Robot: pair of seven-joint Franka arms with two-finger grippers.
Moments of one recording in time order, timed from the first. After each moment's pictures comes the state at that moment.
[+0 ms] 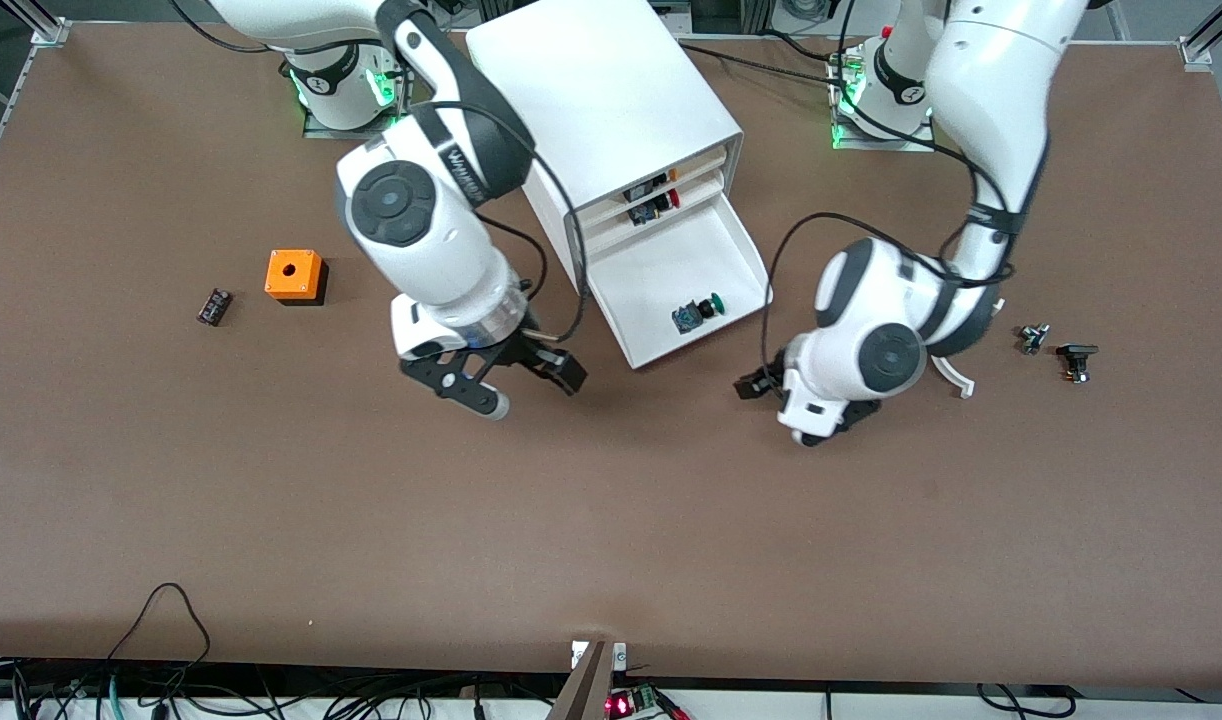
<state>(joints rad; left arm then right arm) -0.32 0.60 -0.11 -1.67 -0.19 2.08 -0.83 0.47 0.59 0.11 -1.22 0.06 1.98 0.96</state>
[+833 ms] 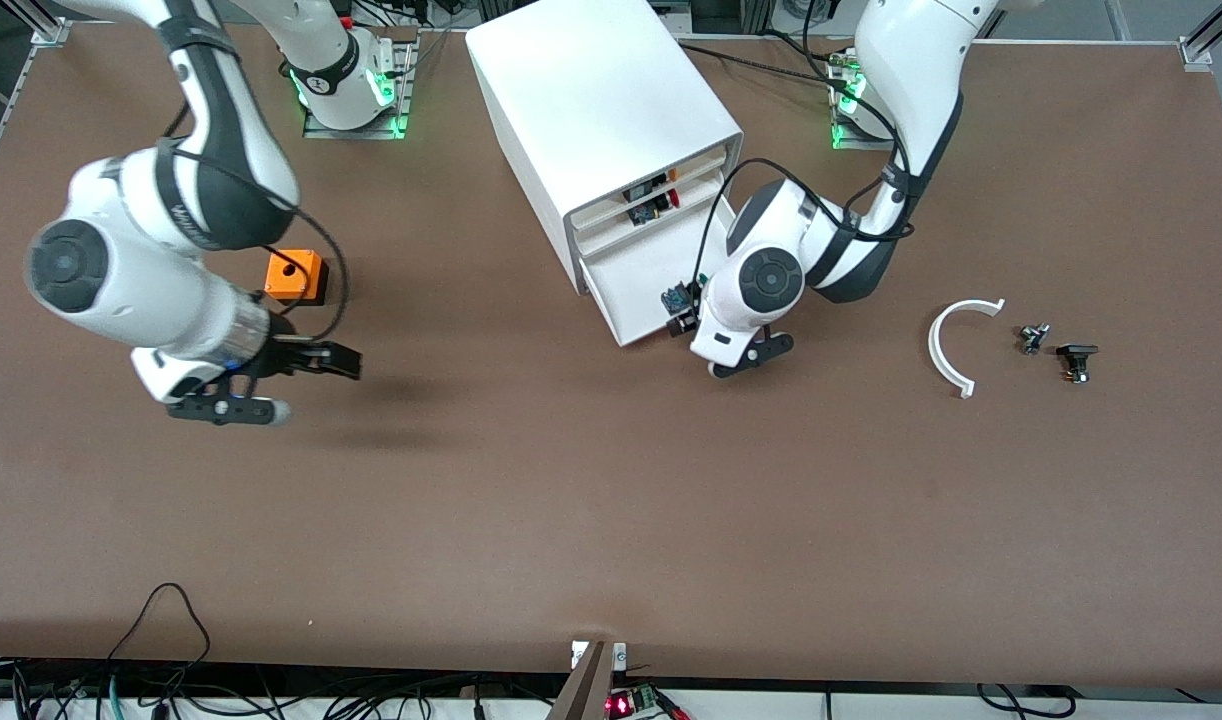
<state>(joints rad) -0.45 0.53 -0.16 -1.83 -0.19 2.15 -0.91 0.13 0.33 0.03 -1.65 0.10 1.93 0.20</state>
